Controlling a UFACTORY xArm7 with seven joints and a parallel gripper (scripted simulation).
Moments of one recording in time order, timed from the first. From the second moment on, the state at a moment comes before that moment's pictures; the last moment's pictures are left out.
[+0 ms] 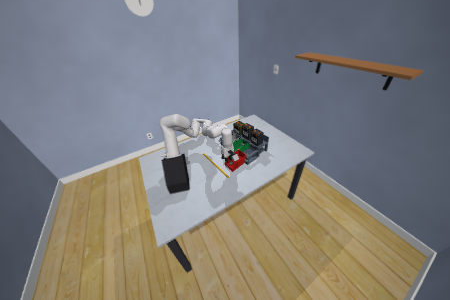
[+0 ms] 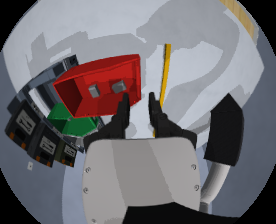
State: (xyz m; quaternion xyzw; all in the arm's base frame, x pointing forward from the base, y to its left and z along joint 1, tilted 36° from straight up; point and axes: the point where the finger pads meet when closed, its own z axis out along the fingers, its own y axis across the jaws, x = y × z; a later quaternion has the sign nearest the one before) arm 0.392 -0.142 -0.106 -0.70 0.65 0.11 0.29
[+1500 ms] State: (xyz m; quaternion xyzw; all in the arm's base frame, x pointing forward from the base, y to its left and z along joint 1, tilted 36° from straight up) arm 0.489 -0.157 -0.053 -0.70 0.65 0.11 0.29
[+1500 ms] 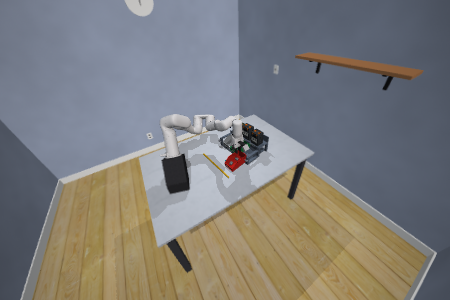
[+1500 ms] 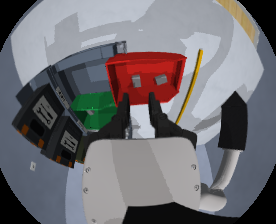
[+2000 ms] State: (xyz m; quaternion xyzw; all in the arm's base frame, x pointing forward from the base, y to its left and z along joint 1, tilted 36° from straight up) arm 0.523 -0.163 -0.035 -0.70 0.65 0.10 0.29
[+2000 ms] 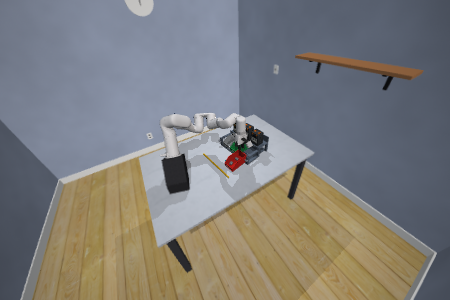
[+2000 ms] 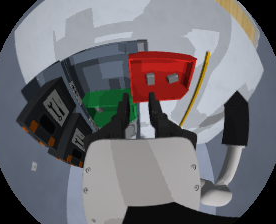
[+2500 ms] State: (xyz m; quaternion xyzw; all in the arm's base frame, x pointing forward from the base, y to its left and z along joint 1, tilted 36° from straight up) arm 0.545 -0.167 -0.026 -0.70 0.65 0.11 0.29
